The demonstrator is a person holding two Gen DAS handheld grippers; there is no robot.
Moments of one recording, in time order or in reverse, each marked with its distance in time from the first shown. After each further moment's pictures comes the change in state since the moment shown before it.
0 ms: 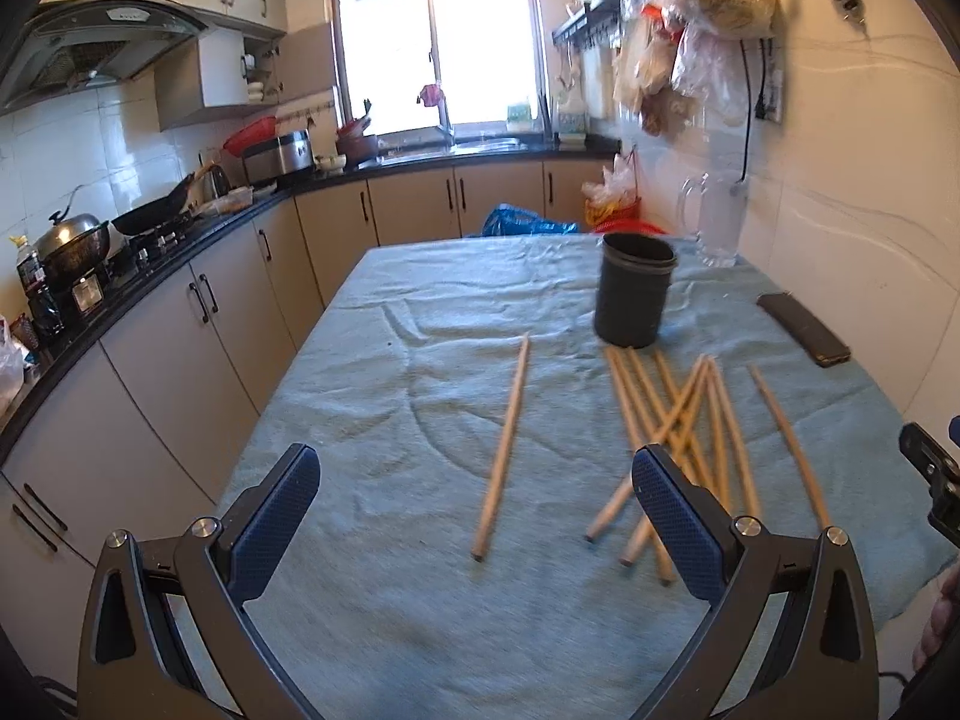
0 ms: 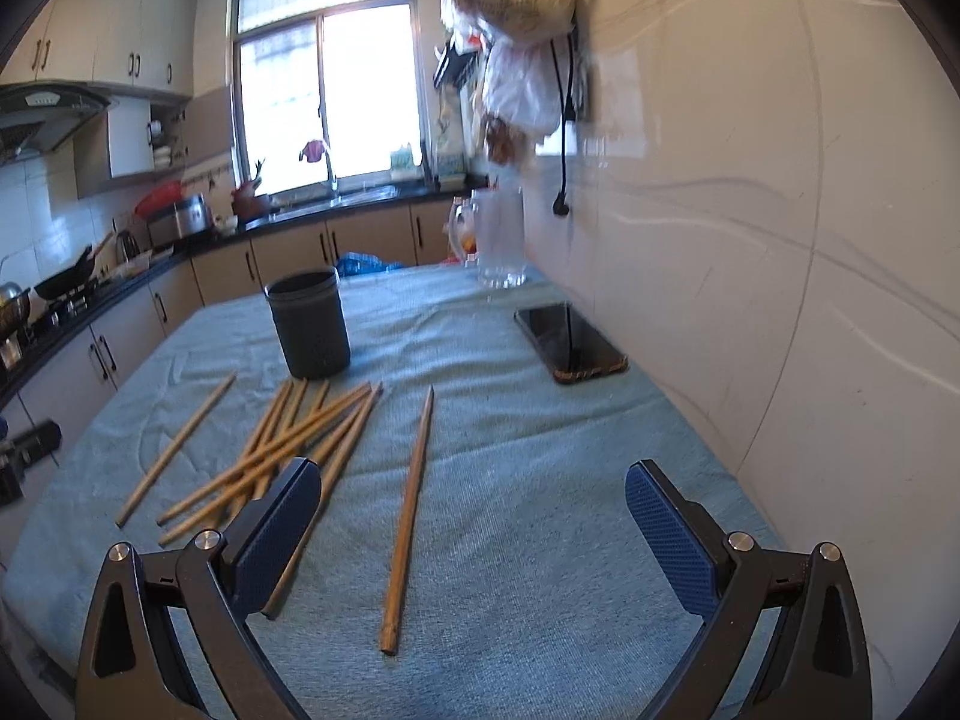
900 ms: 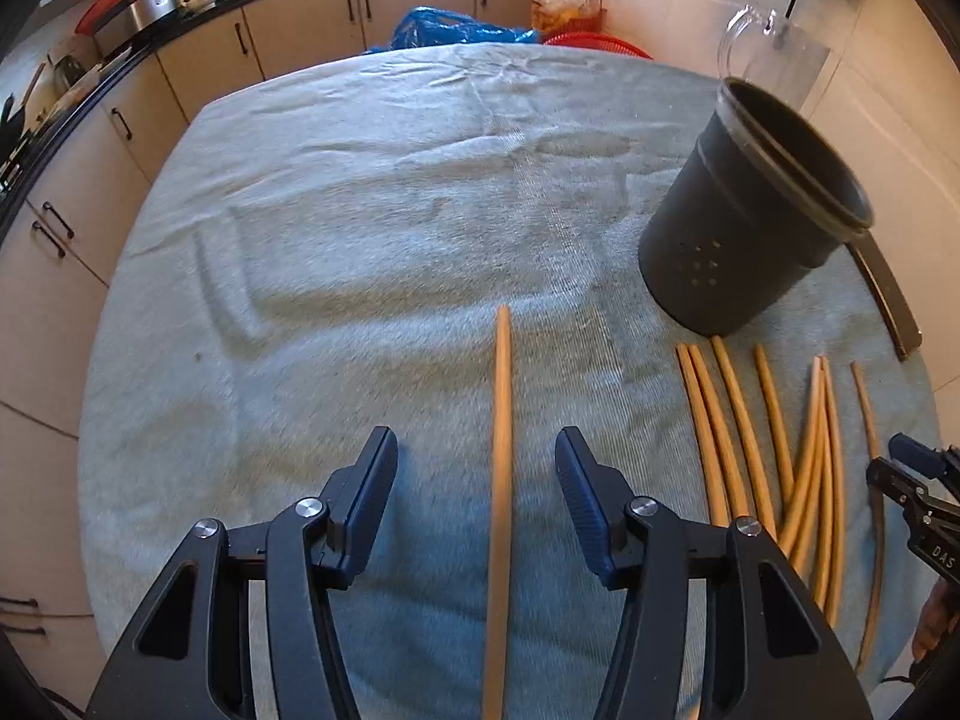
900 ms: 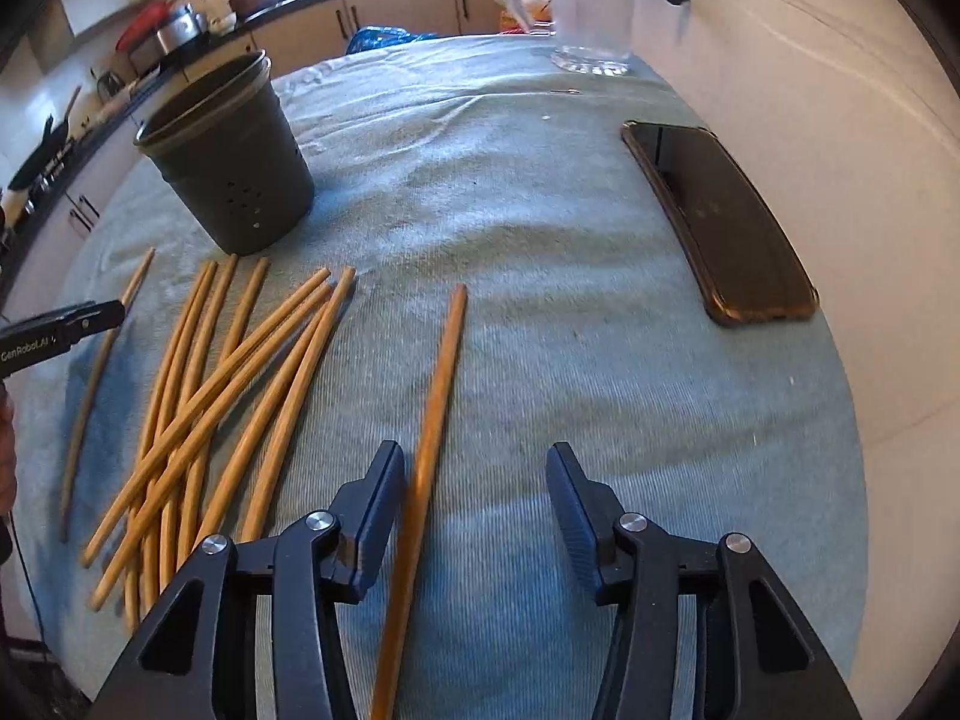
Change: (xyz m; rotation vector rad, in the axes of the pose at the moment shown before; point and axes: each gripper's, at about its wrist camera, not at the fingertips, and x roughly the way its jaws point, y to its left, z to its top) left arm 0.252 -0.017 0.073 0.076 0.515 -0.200; right arm 0.204 0.020 0.042 -0.096 0.593 0.099
